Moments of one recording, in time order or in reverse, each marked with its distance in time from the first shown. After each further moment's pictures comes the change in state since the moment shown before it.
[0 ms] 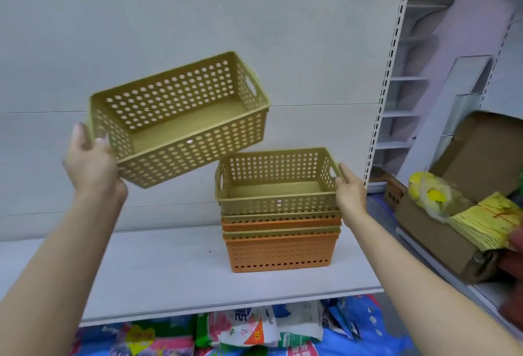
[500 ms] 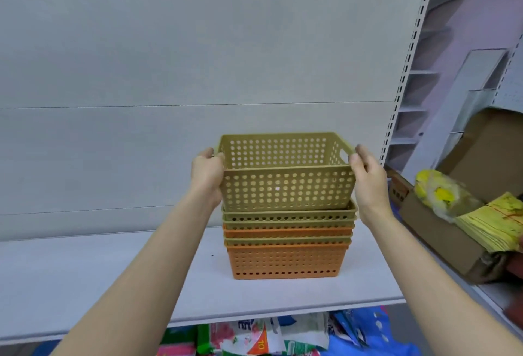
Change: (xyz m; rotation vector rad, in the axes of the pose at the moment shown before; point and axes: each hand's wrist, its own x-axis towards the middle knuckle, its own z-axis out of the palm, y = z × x) left_hand -0.046 -0.082 0.095 0.317 -0.308 -0.442; right_hand -0.001 -0.039 -0.007 0.159 -0.091 -0.181
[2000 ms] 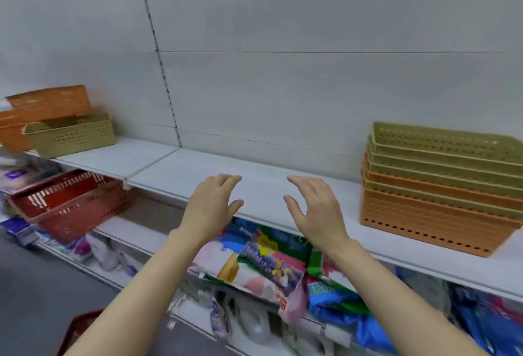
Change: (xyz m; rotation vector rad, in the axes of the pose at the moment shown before) left_hand -0.146 -0.079 -0.313 1.598 0.162 0.494; right_hand -0.263 0.018 0.214 -0.307 -0.519 -0.826
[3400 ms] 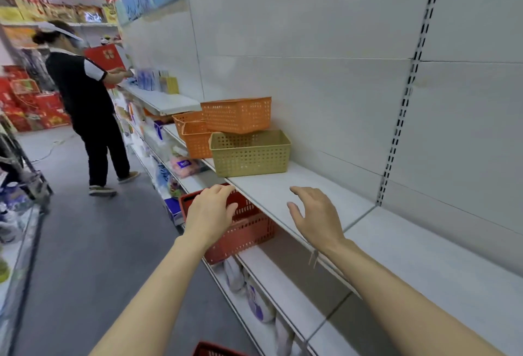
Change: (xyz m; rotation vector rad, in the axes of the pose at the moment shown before) left_hand 0.009 -0.561 -0.046 0.165 0.045 -0.660; right_hand 0.262 -0.265 0.521 0.324 -0.315 -0.173
